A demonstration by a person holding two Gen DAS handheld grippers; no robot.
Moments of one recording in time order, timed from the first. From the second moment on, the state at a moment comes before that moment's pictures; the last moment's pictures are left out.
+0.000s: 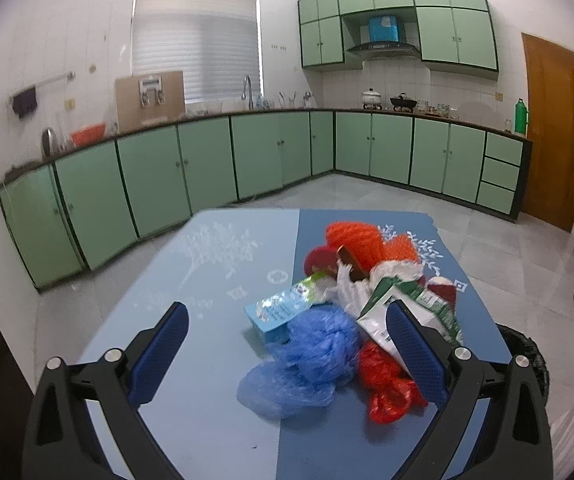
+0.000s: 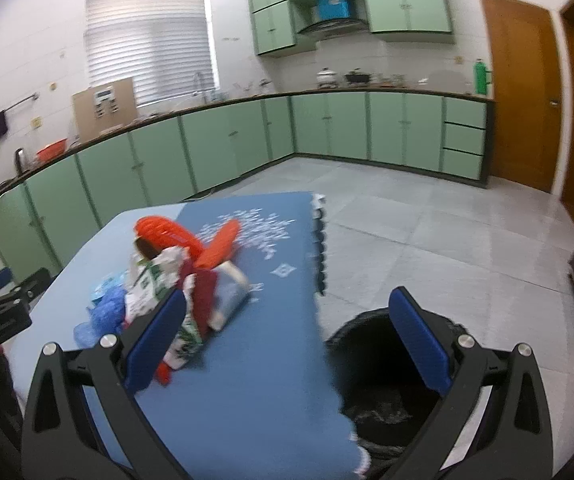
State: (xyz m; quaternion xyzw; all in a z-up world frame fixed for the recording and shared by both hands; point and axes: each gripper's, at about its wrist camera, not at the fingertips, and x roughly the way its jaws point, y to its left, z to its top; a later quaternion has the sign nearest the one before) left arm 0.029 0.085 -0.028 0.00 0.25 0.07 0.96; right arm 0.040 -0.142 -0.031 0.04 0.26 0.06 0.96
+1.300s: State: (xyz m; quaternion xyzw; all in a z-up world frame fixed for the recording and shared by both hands) left arm 0.059 0.160 -0.096 -0.01 0.34 0.13 0.93; right arm 0.110 0.013 -0.109 -0.11 0.31 0.16 0.93
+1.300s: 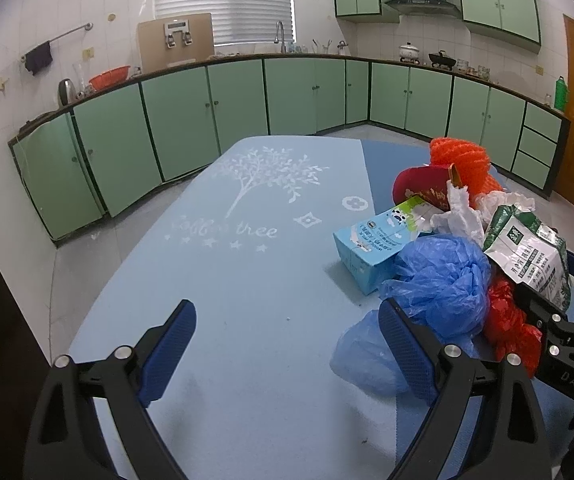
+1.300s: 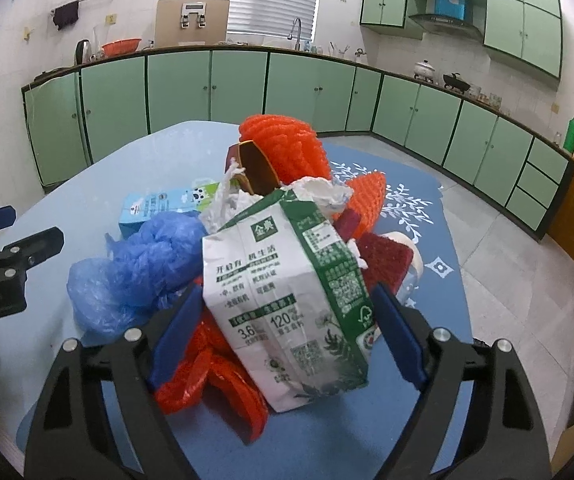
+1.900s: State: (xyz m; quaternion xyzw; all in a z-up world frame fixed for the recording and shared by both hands) left arm 0.061 0.126 -0.085 0.00 0.33 0.09 0.94; right arm 0.086 -0.036 -0.073 -0.03 0.28 0.17 0.94
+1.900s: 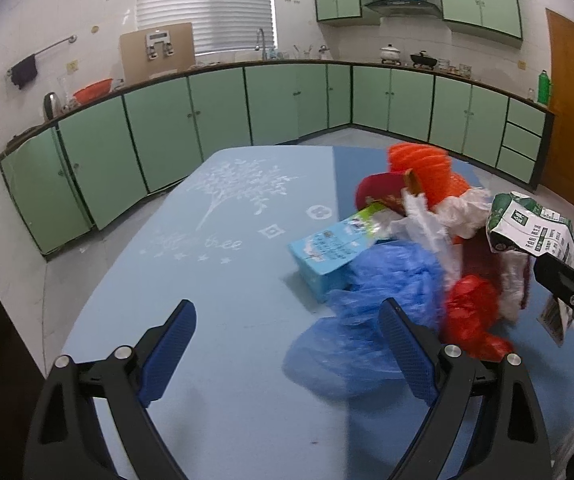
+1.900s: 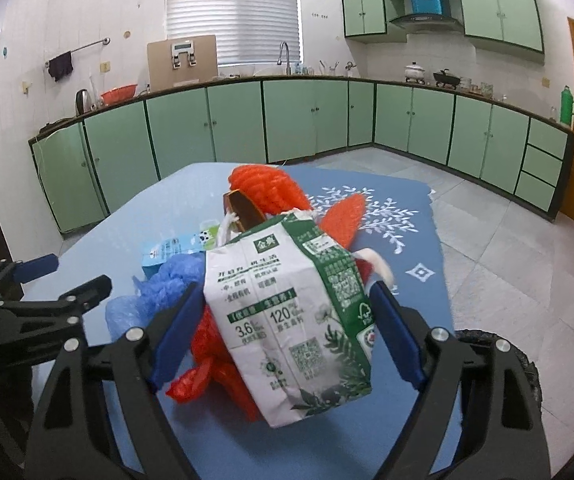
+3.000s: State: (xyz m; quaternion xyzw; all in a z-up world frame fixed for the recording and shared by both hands) left arm 0.075 0.016 -0.125 0.01 0.38 -0.04 0.92; right arm 0.072 -0.132 -0.123 0.03 0.37 0.13 0.92
